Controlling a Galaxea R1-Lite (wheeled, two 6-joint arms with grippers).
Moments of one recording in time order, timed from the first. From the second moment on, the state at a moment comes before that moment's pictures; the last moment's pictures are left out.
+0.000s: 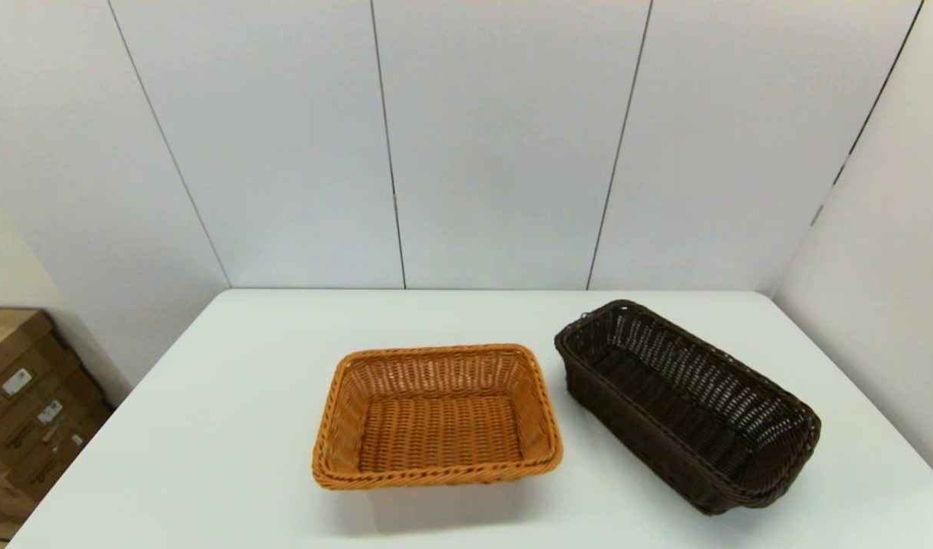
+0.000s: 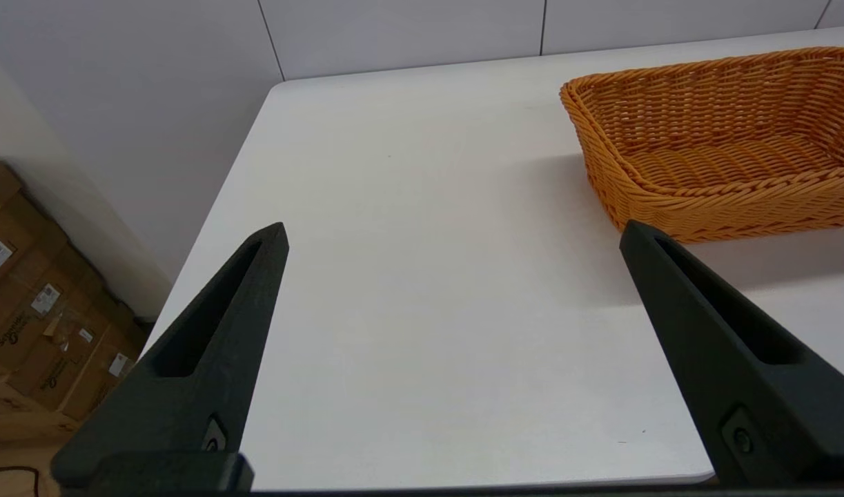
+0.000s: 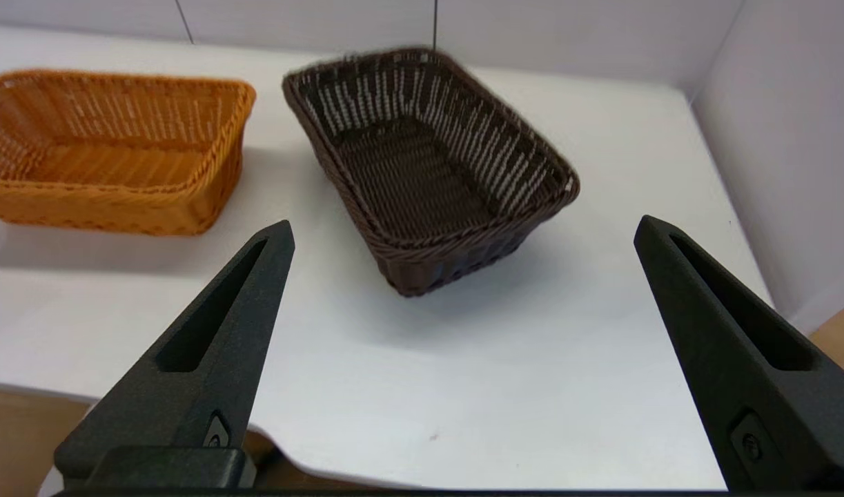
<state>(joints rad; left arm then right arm) -0.01 0.00 0.00 0.05 -0.01 0.06 0.00 0.21 -0.29 0.22 0.11 -0.04</state>
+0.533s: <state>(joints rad) -0.01 0.00 0.00 0.05 -0.01 0.06 0.00 0.76 -0.47 0.19 0.10 0.12</state>
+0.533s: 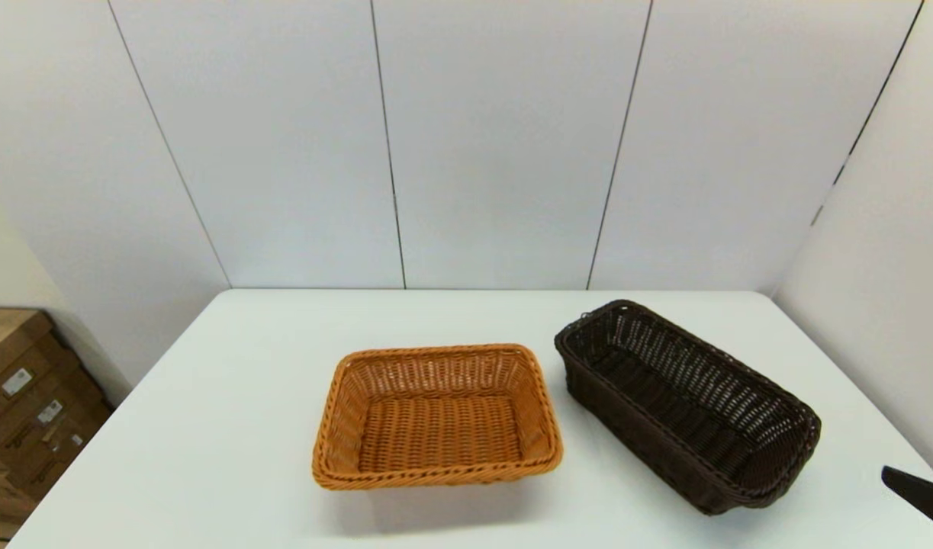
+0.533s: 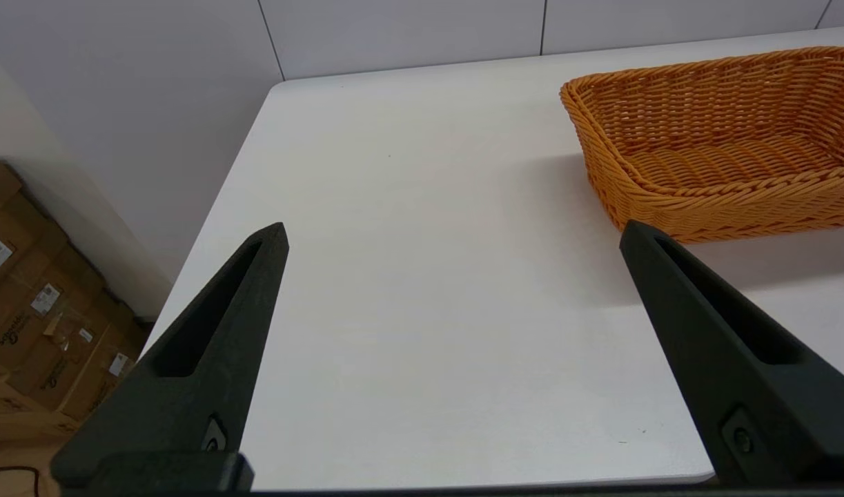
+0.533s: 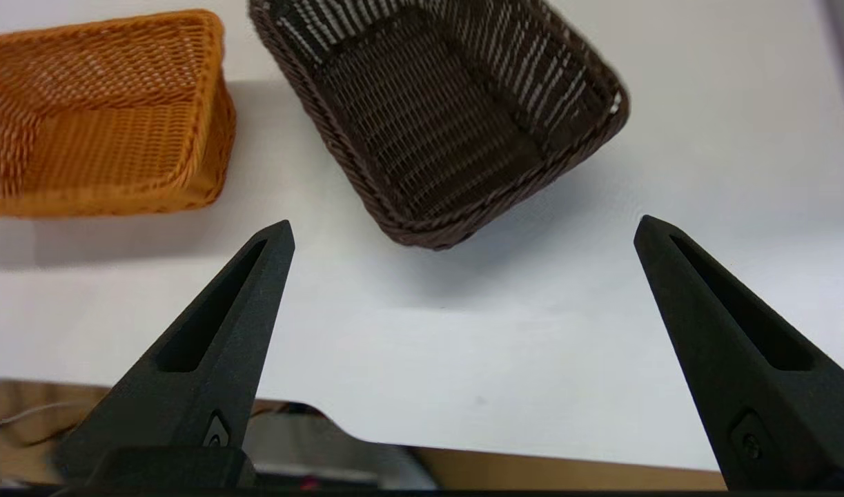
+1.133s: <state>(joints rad) -0.01 0.00 0.00 0.05 -0.01 0.06 -0.04 1.31 -0.64 0.17 0.02 0.36</state>
